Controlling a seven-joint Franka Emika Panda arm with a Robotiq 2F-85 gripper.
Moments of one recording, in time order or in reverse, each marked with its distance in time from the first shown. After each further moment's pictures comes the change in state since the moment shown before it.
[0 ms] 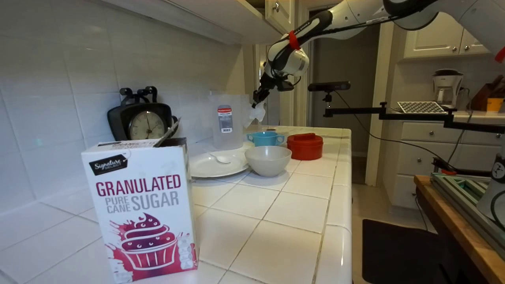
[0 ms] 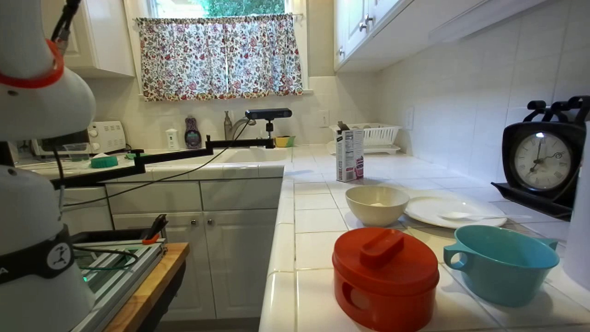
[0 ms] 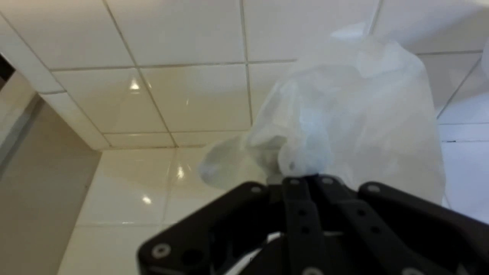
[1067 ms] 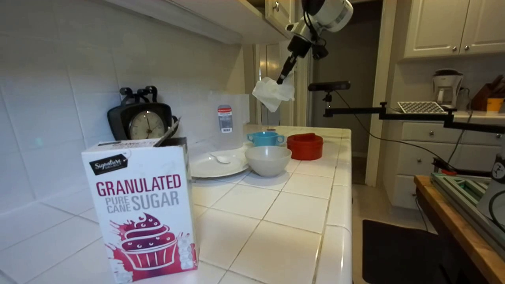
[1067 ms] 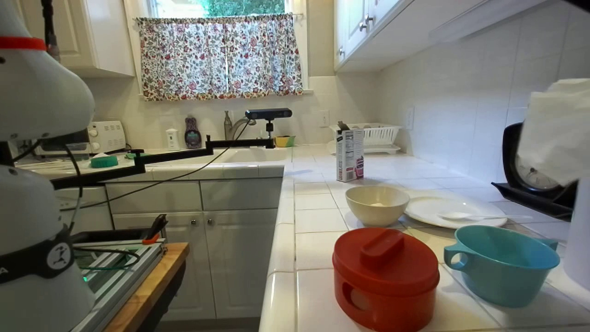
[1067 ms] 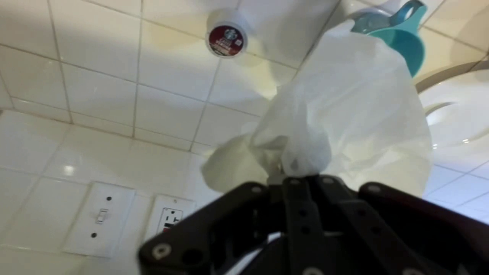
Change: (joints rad) arm 0.044 -0.663 -0.054 -0.634 0.313 -0.214 -0.551
